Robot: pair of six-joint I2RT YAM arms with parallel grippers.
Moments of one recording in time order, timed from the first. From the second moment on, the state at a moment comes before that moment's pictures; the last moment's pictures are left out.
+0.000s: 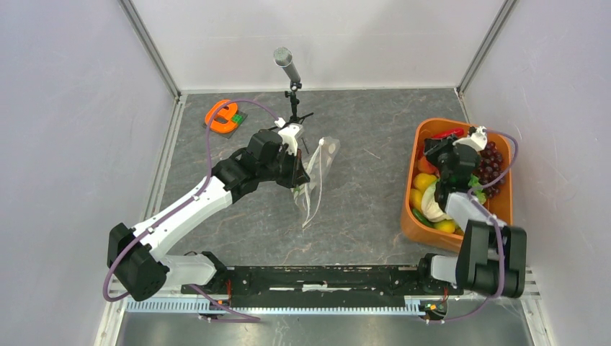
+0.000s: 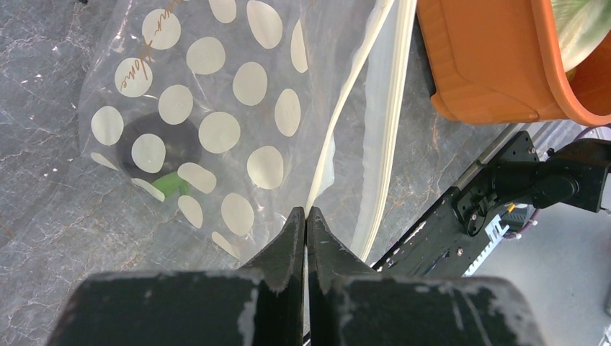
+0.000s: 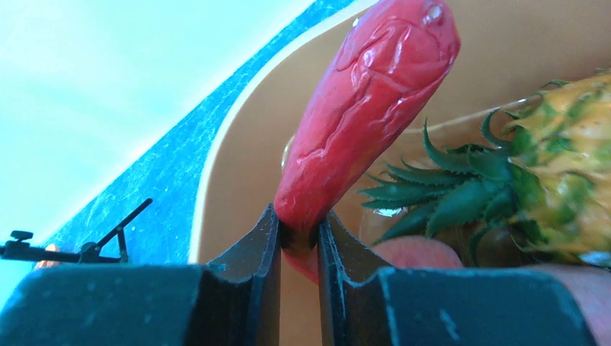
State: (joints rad) left arm -0.71 1.25 1.07 -0.46 0.20 -0.38; right arm -0.19 1.33 0.53 0.56 -0.05 0.62
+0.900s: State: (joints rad) left arm -0.71 1.31 1.09 -0.45 0.22 -0.38; right arm -0.09 0.75 0.39 0.59 -0.84 0.46
